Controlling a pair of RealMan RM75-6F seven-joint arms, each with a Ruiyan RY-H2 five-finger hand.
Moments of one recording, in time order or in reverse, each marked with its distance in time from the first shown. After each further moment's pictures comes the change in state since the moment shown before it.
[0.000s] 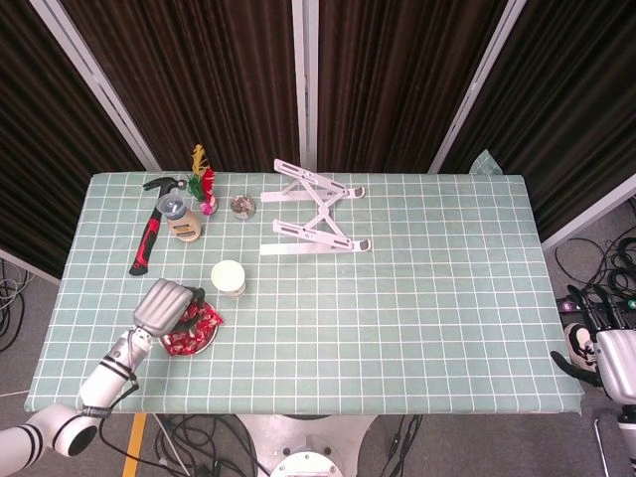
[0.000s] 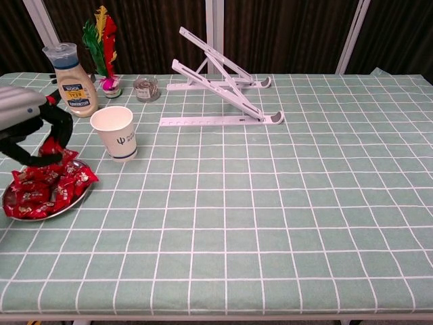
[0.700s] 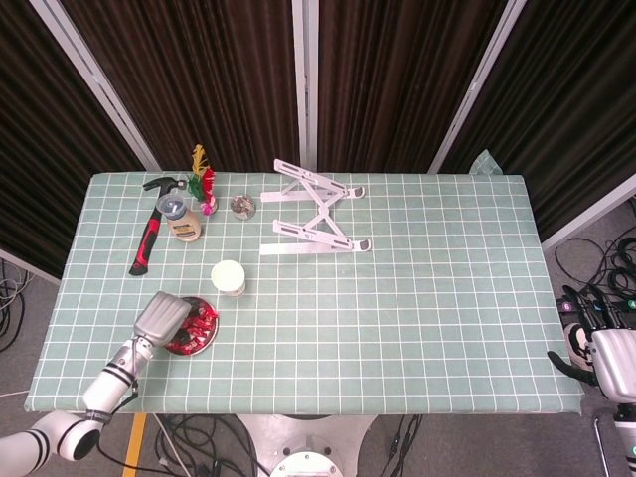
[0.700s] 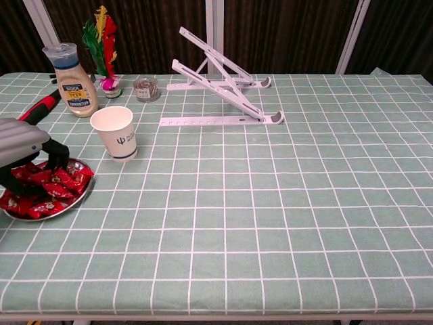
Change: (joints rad) left arm 0.029 -0.081 0.038 0.116 -0.035 -0.093 0.117; right arm 0.006 -0.008 -0.002 -0.004 0.000 -0.013 -0.012
